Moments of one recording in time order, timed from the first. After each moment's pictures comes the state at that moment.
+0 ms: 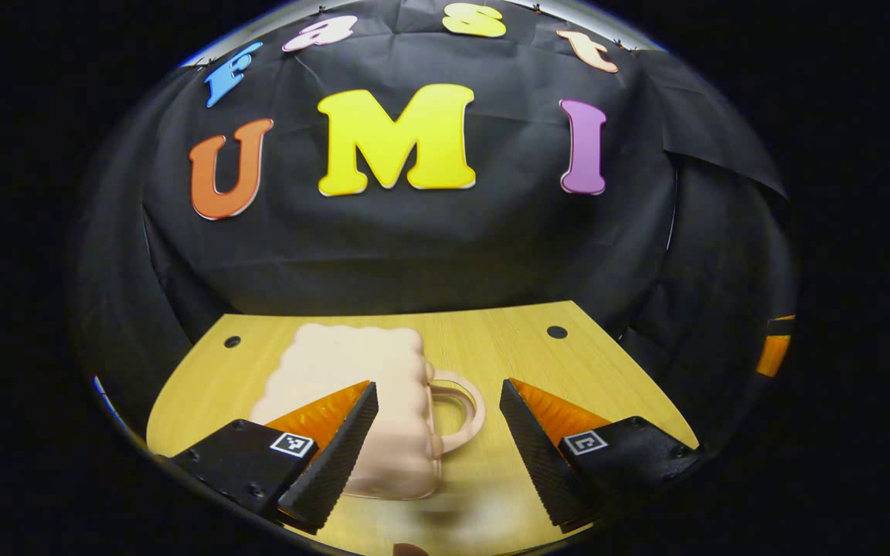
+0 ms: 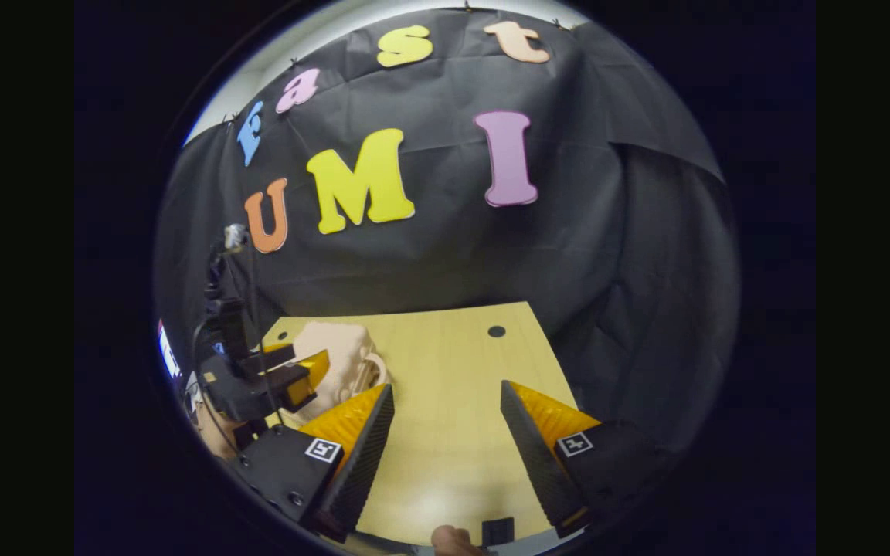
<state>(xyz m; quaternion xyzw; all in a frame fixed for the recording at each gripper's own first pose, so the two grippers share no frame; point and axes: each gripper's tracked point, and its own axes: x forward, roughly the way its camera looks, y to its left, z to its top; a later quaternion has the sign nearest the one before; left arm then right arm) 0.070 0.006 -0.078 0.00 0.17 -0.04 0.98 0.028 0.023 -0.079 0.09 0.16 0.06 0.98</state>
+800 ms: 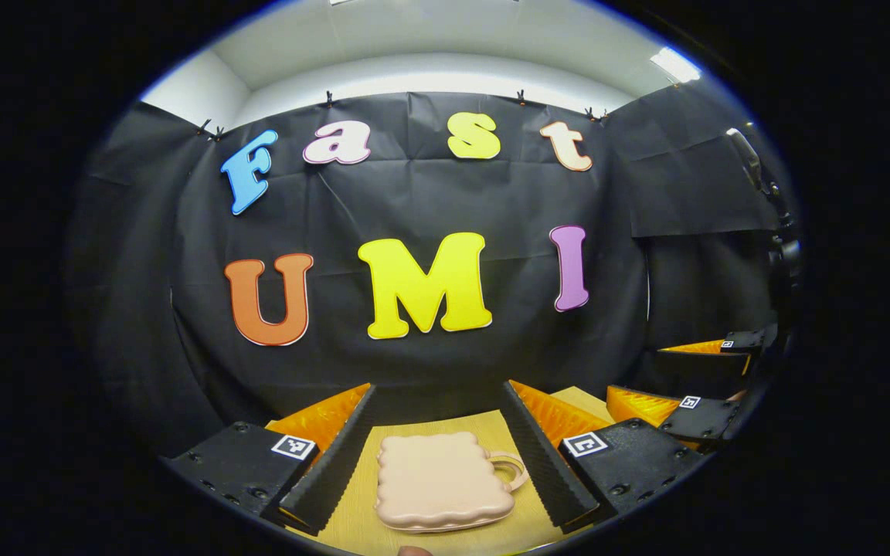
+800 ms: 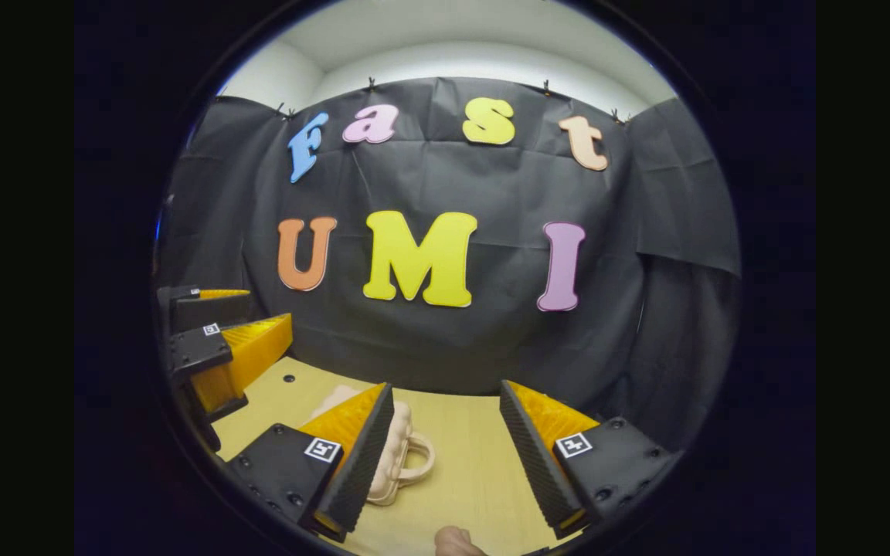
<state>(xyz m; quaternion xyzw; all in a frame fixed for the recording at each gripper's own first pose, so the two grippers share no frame) 0.003 0.092 0.082 0.04 -0.03 -0.07 1.00 0.017 0.163 0.012 0.01 0.00 0.05 1.00</state>
